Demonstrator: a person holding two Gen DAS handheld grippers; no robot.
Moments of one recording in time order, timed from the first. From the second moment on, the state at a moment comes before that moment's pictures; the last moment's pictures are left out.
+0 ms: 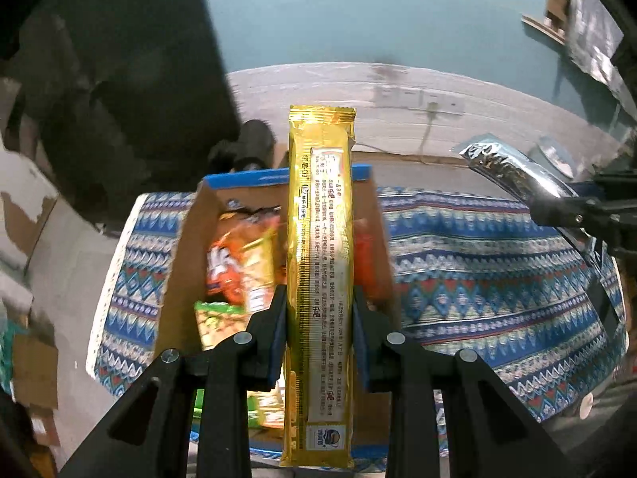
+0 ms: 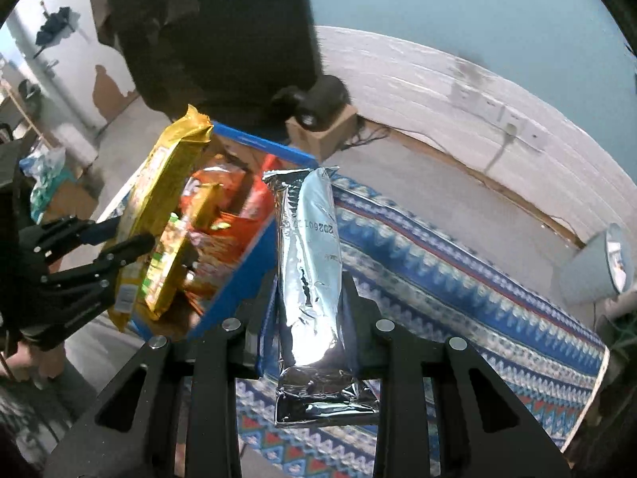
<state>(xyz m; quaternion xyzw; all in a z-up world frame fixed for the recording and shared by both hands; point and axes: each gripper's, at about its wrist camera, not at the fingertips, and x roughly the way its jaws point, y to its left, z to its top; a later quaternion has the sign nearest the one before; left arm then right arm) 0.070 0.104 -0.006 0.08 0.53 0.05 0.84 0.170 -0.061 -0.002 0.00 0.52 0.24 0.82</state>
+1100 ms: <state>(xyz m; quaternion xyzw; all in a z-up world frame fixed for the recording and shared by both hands) 0.067 0.186 -0.021 0.02 0.56 0.13 0.82 0.206 0.053 -0.016 0.02 0.53 0.31 0.78</state>
